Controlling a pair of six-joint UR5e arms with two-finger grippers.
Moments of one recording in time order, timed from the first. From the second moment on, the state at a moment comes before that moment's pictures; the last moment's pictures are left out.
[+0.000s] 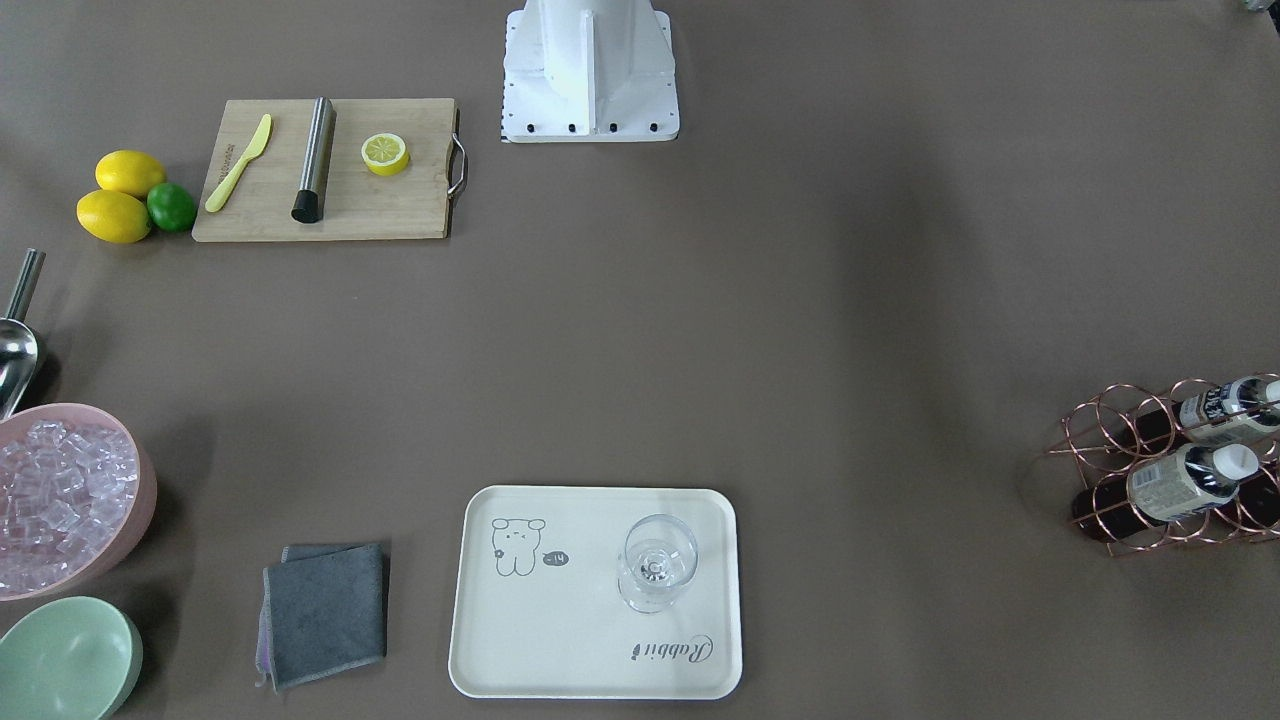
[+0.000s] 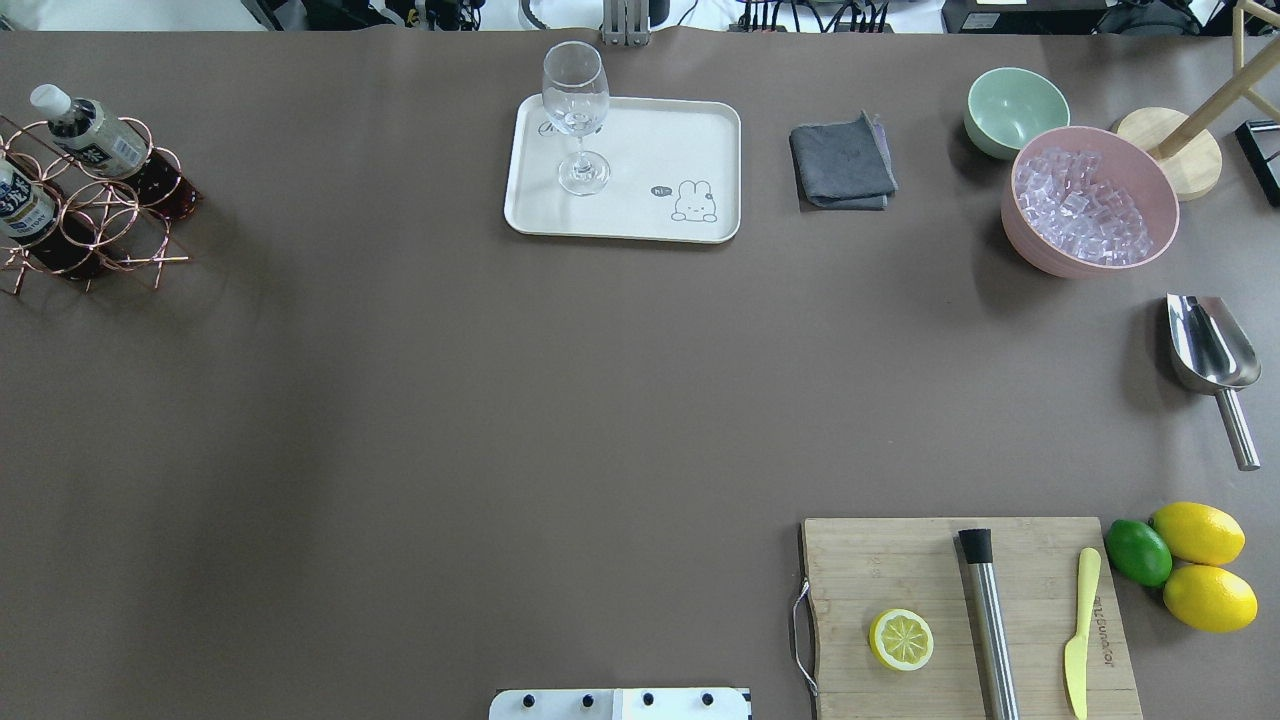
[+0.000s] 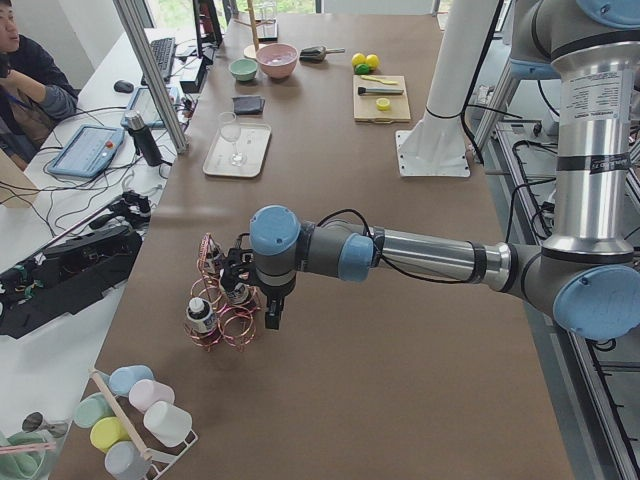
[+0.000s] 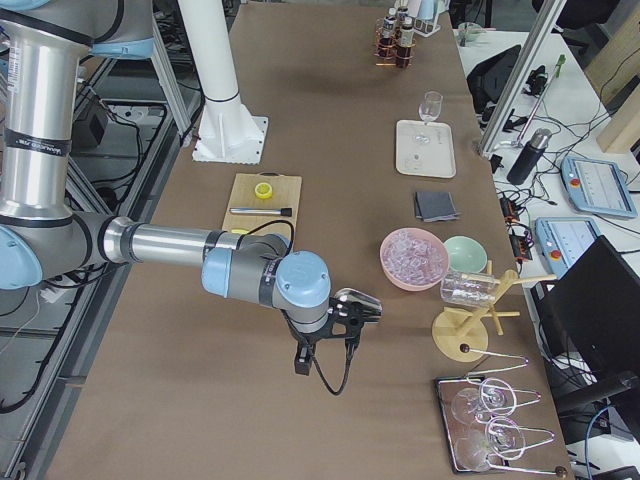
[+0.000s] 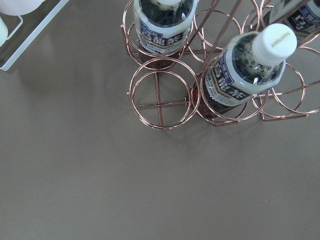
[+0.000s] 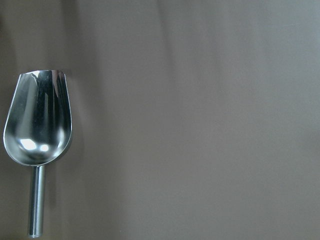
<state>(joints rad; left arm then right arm) -1.56 -1.51 -1.76 -1.61 -2.42 -0.08 1.72 -1.79 1.77 -1.66 2.35 -0.06</state>
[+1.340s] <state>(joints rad) -1.58 -1.65 -1.79 -1.57 -2.41 0.57 1.73 -1.79 1.77 -1.66 2.34 -0.06</state>
